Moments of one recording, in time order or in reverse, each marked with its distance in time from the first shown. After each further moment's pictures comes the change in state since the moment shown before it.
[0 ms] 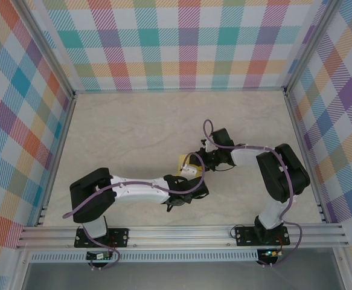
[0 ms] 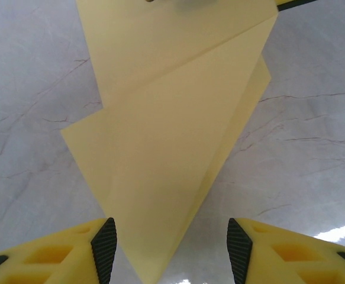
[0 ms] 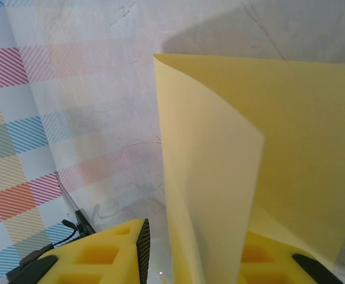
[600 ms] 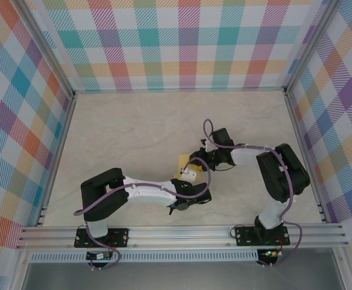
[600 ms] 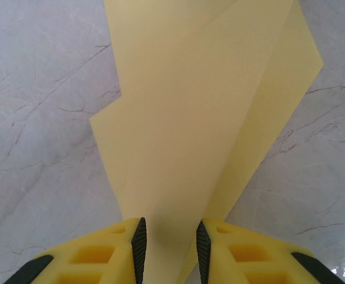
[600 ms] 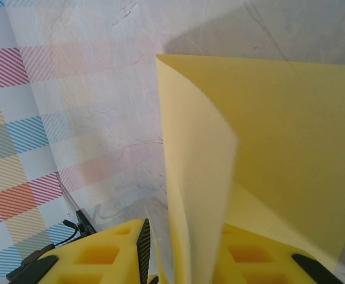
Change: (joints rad) left arm -0.028 0.084 0.016 -0.032 -0.092 -0.078; right arm 0.000 0.000 0.003 -0.006 0.000 0.001
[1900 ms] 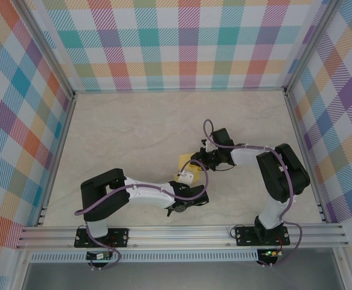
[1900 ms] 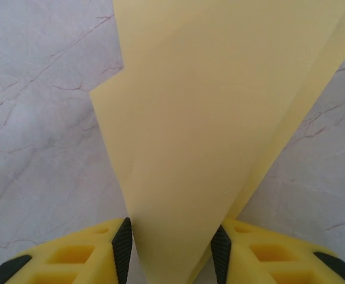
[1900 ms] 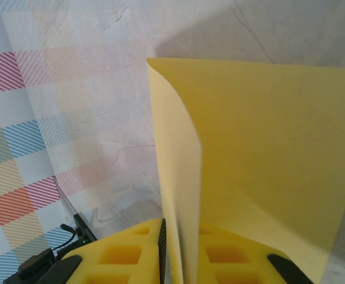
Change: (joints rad) left arm 0.000 -0.006 -0.061 0.061 0.012 -0.031; right arm 0.000 0.000 0.000 -0.007 0.017 0.007
